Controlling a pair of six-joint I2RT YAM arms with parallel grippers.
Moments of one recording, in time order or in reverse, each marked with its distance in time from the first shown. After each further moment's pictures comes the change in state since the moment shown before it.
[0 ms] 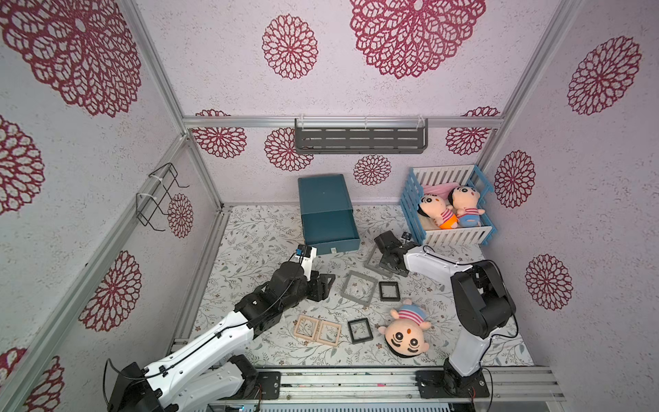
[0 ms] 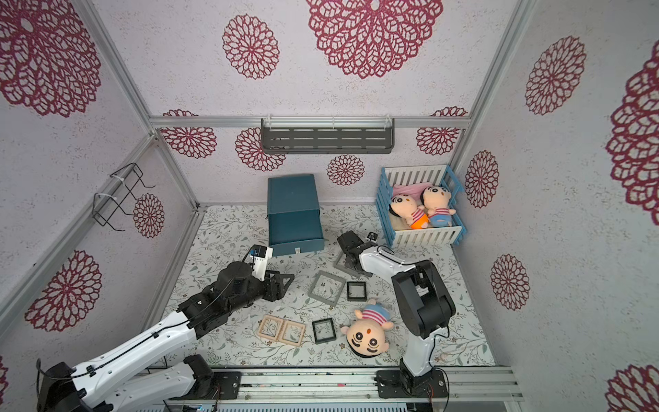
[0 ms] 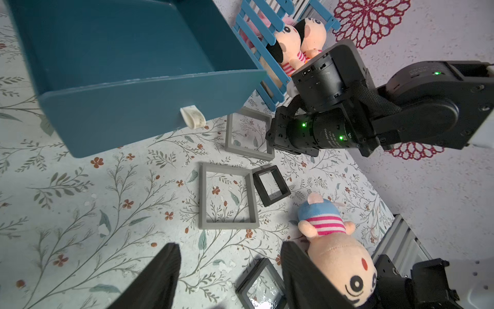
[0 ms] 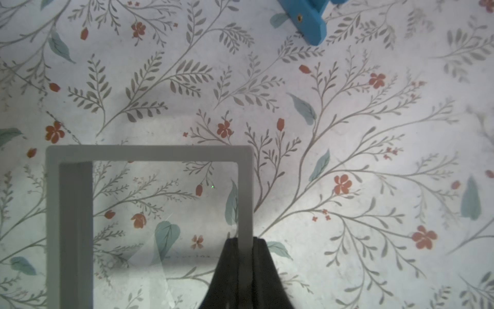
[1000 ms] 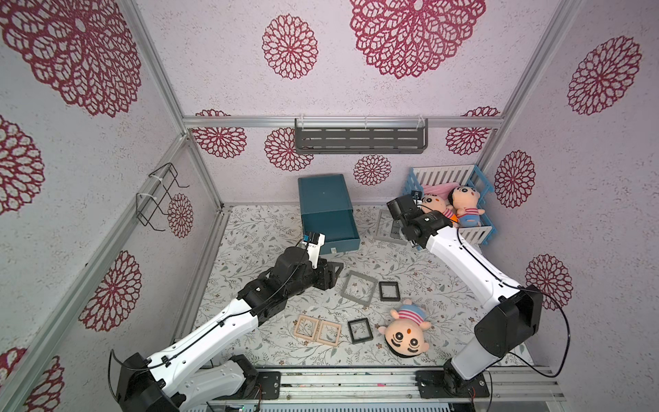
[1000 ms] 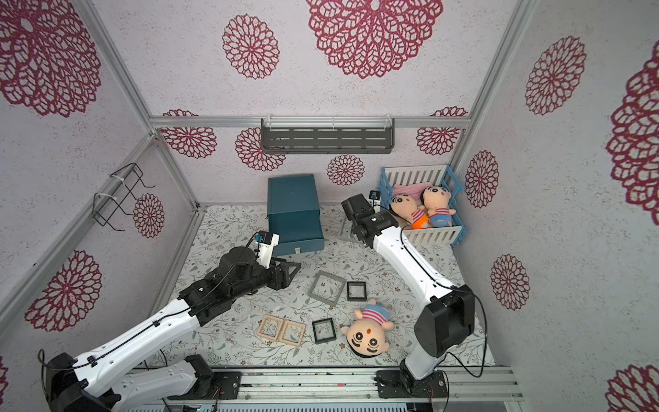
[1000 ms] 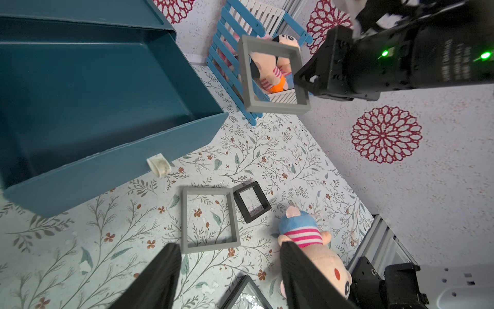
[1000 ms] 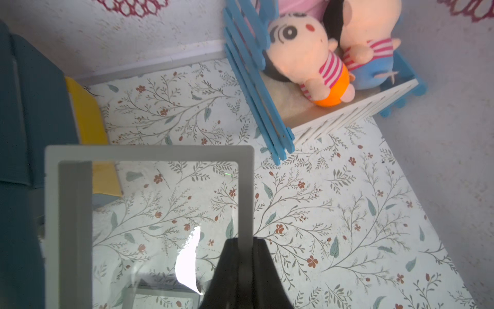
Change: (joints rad) left arm -0.001 0.079 0.177 -0.064 0.023 0.032; right arm 0.014 -0.163 0.479 -0.377 0.109 -0.292
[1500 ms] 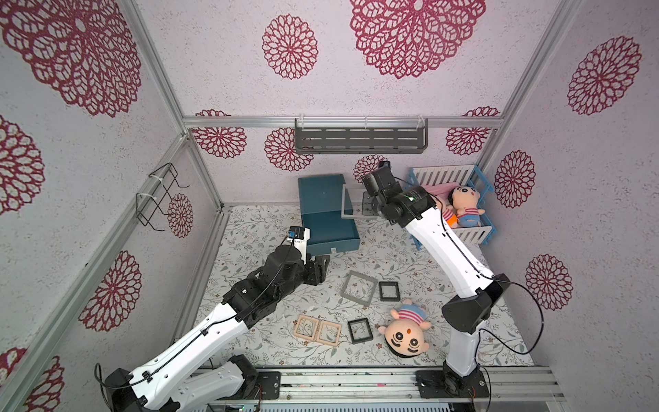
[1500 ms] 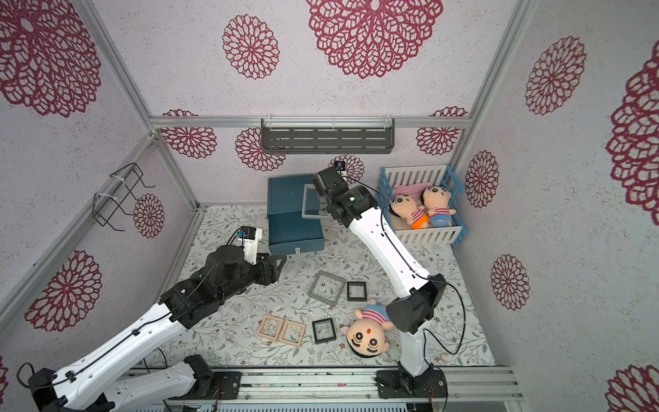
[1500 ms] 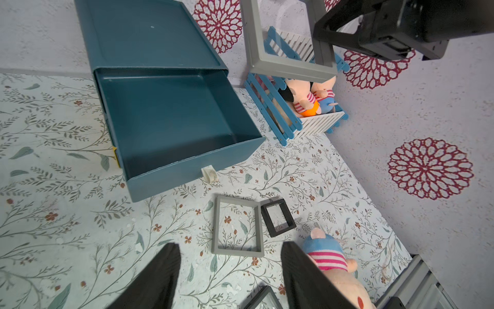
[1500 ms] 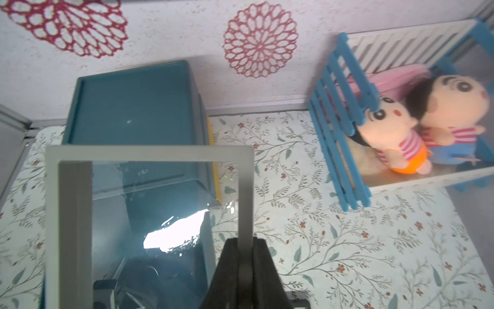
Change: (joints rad) left arm 0.000 -0.075 0.086 -0.182 -0.186 -0.032; right arm 0.161 0.323 0.674 -0.188 -0.092 -0.079
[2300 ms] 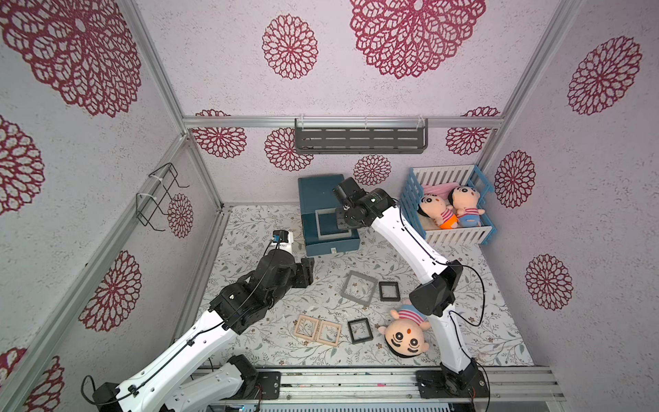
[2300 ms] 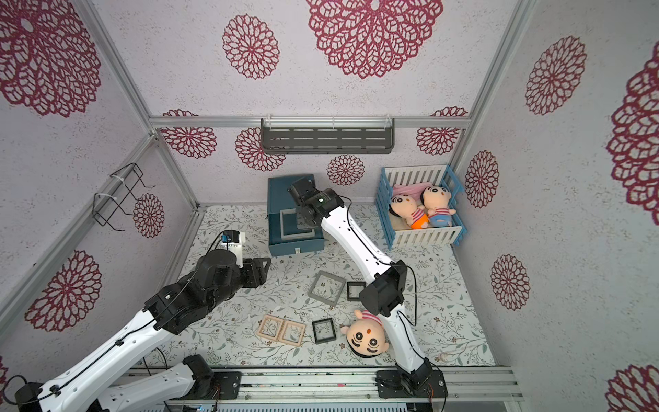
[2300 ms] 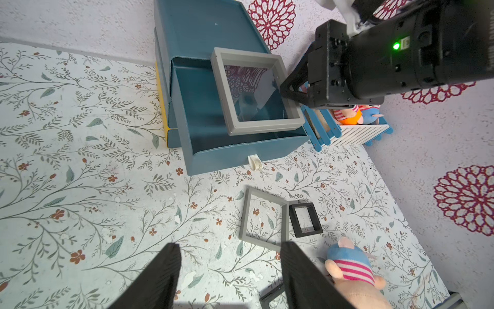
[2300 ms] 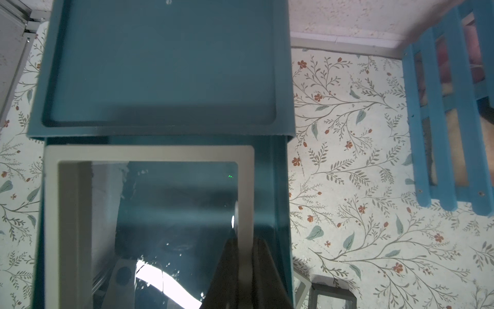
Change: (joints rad) left arm 0.006 -0.062 0.025 -0.176 -0.134 -0.084; right arm 0.047 0.268 0.194 -0.127 -0.194 -0.015
